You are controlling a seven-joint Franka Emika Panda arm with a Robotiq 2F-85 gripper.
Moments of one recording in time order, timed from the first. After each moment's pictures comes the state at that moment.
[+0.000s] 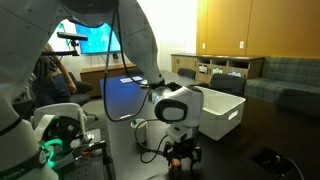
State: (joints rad) arm 0.08 0.66 -0.17 -2.16 0.22 2.64 1.76
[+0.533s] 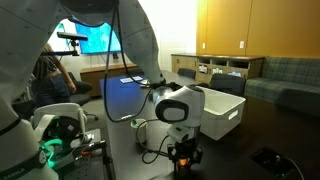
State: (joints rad) arm 0.05 0.66 -0.16 -2.15 0.22 2.66 1.74
